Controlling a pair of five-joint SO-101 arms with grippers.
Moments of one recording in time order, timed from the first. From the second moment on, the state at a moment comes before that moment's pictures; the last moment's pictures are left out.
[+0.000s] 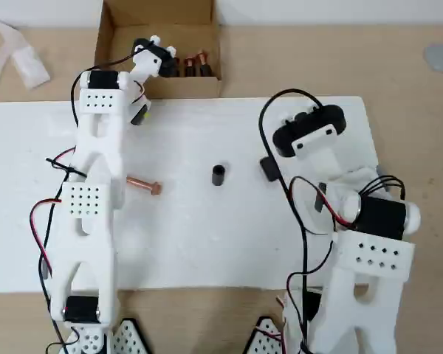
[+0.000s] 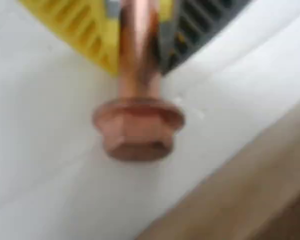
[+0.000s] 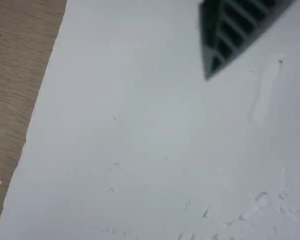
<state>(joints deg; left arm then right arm) -4.0 70.7 -76.7 86.1 -47.5 8.3 -48.4 34.4 85.6 27.0</state>
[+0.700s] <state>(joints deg) -4.1 25.4 -61.1 100.1 -35.1 6.2 -48.4 37.1 85.6 27.0</state>
